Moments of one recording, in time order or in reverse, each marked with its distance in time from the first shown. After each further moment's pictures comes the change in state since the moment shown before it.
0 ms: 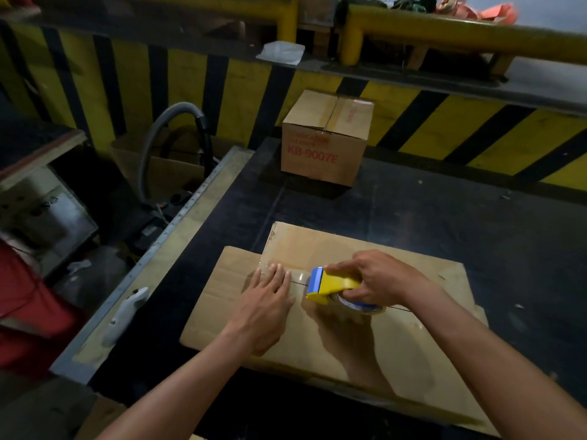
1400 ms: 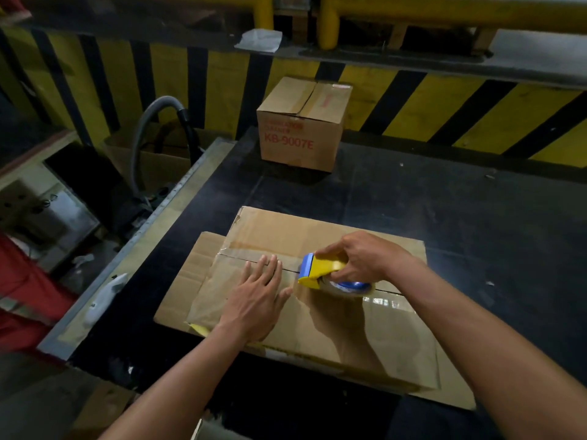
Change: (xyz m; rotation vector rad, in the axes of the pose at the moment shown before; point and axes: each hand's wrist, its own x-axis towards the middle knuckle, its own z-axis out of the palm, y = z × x) left_hand 0.007 0.083 0.015 0.034 0.037 -0.071; right_hand -0.041 0.067 -0.006 0.066 -0.015 -0.046
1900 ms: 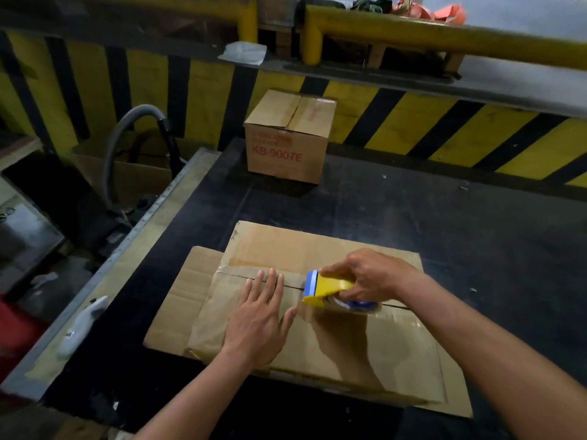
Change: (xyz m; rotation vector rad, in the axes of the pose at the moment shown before) left_hand 0.001 -0.003 0.004 -0.051 0.043 -0.001; right_hand -0.005 -0.011 -0.006 -0.096 -0.049 0.075
